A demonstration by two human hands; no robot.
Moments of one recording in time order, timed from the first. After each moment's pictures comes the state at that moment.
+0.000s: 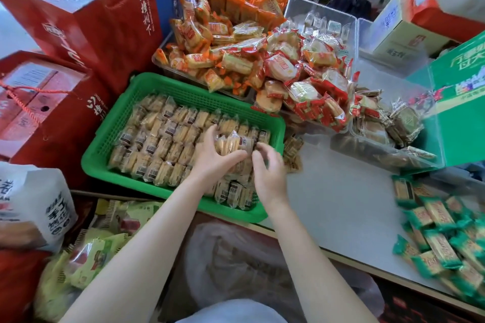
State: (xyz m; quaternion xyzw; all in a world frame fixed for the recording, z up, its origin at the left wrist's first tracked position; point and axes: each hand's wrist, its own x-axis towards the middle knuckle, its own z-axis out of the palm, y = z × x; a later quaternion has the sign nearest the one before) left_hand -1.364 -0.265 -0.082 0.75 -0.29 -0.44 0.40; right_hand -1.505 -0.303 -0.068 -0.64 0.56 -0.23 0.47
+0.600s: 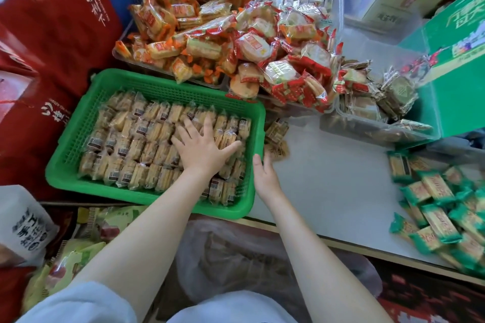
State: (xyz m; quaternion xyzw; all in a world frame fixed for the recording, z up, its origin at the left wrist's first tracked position) left_hand -1.394 -0.316 -0.119 0.88 -0.44 -0.19 0.00; right_hand -1.557 -0.339 -0.141 -0.54 0.60 -0.14 0.57
